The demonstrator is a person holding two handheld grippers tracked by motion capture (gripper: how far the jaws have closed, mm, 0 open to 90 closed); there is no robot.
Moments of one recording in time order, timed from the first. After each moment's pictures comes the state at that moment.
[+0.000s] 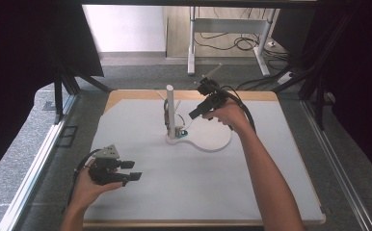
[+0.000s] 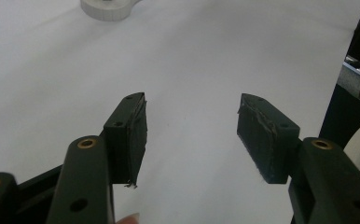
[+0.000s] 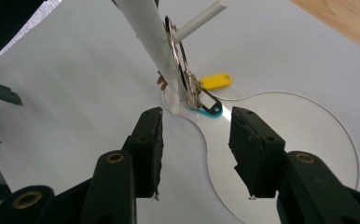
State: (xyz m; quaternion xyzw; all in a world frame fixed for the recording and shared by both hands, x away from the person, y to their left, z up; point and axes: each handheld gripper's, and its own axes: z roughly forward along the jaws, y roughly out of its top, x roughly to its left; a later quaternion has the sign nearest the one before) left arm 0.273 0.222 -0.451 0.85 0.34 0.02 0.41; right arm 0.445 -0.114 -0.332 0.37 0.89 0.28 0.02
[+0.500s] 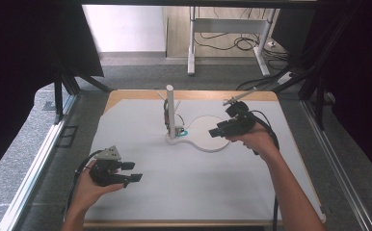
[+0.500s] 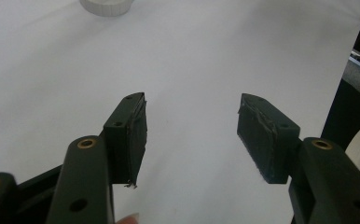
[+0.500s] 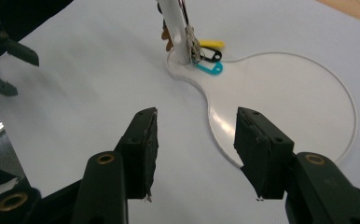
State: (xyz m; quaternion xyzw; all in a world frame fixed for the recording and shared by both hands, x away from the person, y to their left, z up) left arm 0.270 0.218 -0.452 0.85 0.34 0.03 0.40; right arm 0.380 -0.190 -0.355 0.36 0.86 0.35 0.03
